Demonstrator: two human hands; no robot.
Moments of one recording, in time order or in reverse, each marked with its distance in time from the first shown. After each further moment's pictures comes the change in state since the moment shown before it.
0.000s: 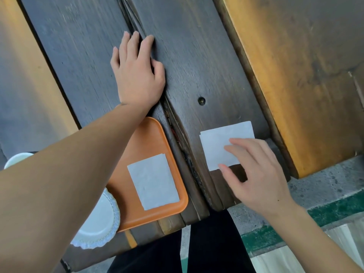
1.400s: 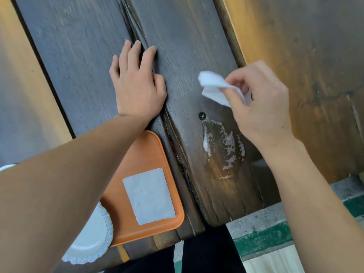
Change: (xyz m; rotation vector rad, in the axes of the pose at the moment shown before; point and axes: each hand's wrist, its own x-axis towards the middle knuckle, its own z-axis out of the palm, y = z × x) left_hand 0.002 0.000 -0.001 0.018 0.004 0.012; right_hand 0.159 0.005 -0.031 0.091 0.234 -0.097
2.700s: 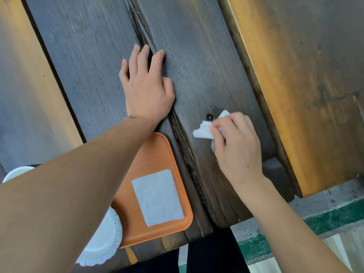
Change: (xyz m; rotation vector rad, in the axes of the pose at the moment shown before) left_hand -0.001 0.001 0.000 -0.013 -0.011 0.002; right_hand -0.070 -0.030 0.046 -0.159 -0.093 0.206
